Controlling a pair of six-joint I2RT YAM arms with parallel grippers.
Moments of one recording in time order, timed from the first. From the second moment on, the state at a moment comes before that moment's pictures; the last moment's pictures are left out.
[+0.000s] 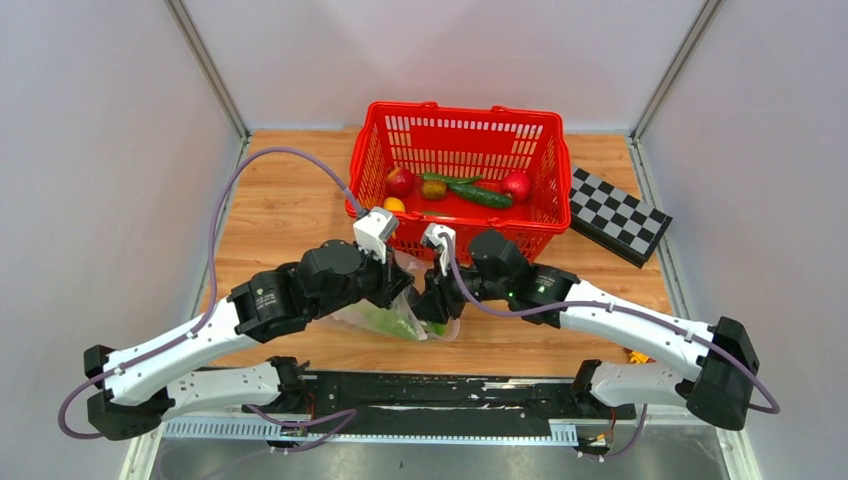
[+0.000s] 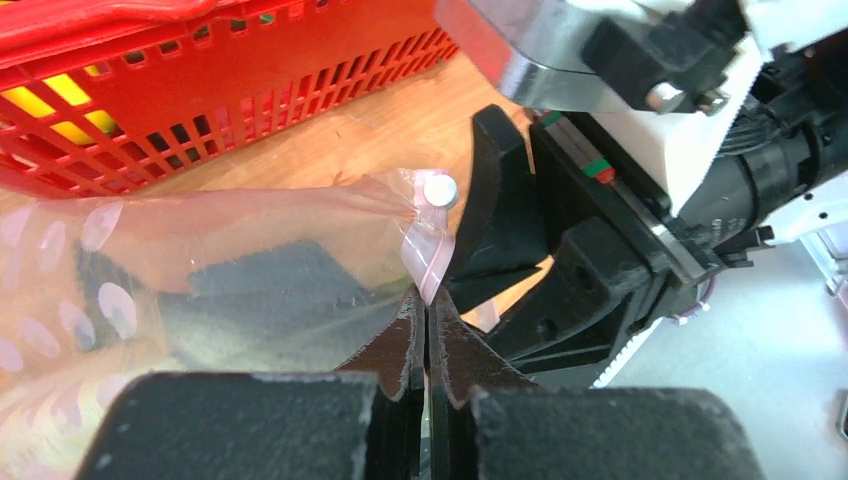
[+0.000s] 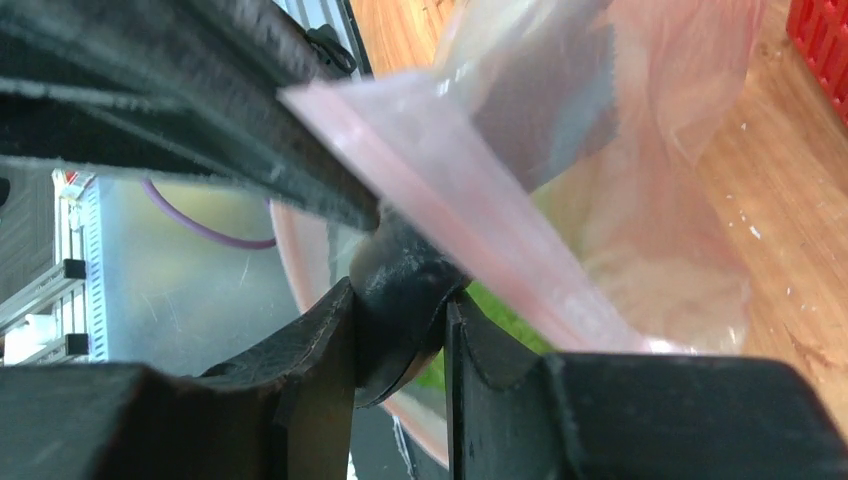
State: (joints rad) left arm -1.12 0.89 1.04 -0.59 -0.24 -0.50; right arm 1.01 1.17 0.90 -0.20 -0.40 0.33
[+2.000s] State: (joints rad) left arm -1.12 0.78 1.01 -0.63 -0.39 -0.54; right arm 0.51 1.48 1.57 -0.66 0.13 0.13
